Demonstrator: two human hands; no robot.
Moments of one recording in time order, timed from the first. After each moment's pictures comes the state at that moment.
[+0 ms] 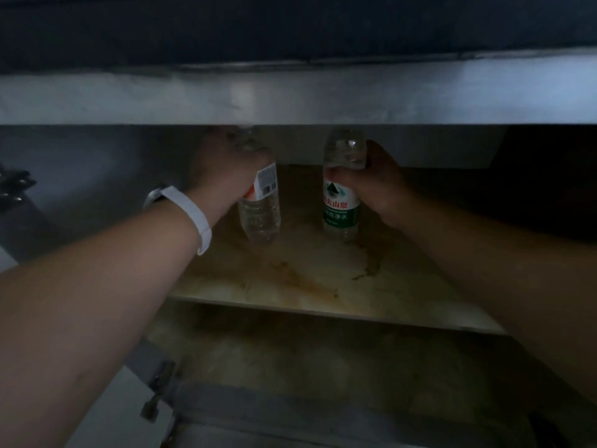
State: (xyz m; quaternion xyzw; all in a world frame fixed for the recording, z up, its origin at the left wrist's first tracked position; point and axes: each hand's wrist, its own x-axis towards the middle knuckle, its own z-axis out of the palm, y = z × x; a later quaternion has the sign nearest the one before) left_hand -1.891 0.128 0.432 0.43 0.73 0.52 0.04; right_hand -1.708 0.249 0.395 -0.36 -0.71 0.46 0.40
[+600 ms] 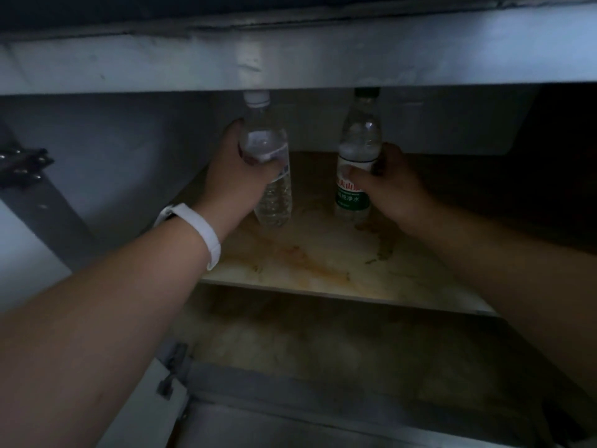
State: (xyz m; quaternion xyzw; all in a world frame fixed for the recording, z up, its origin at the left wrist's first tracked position) left_hand -1.895 0.107 0.396 0.45 0.70 0.55 0.09; right_hand -1.698 0.233 0.370 -0.37 -0.72 0.43 0.40
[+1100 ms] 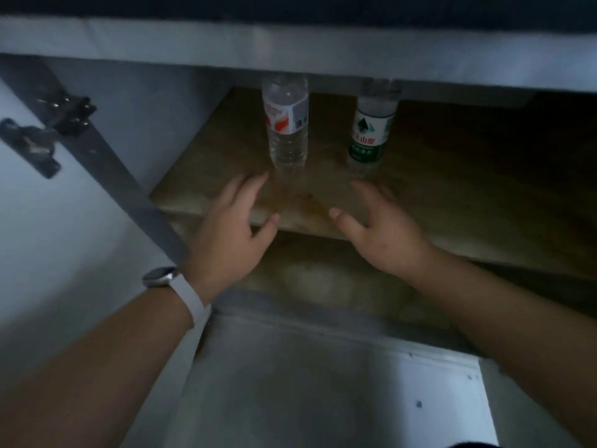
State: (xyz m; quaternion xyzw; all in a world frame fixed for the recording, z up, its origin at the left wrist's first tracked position) left_hand -1.855 -0.035 0.356 0.54 0.78 0.32 0.04; right_hand -1.659 0.095 0.364 -0.41 -0.85 0.29 0.16
